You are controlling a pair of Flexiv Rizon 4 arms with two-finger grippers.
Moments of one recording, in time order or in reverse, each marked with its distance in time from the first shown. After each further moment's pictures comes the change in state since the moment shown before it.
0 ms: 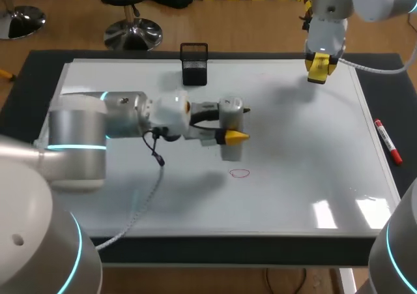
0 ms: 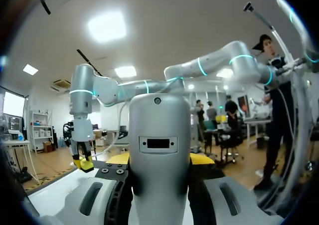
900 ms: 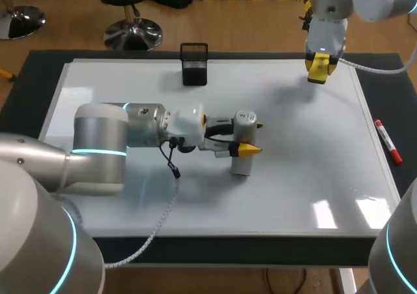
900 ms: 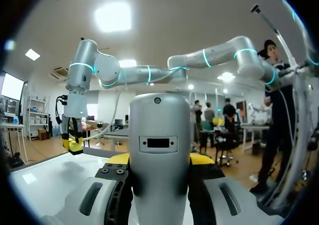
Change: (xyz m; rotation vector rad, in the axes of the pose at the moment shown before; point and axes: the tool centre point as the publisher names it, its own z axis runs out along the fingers) left arm -0.004 0.053 0.019 -0.016 0.016 -0.082; right arm 0.000 0.000 0.000 0.000 0.000 0.000
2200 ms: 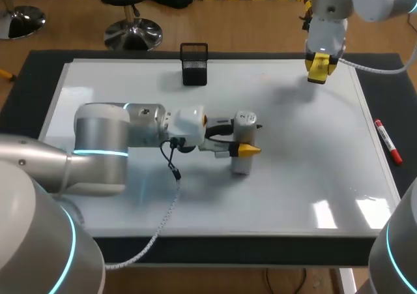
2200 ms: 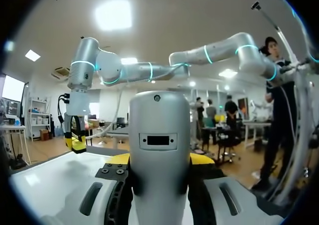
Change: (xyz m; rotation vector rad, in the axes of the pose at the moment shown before) left arm -0.008 0.004 -0.003 -0.021 -0.018 0.023; right arm 0.000 0.000 0.000 0.000 0.000 0.000
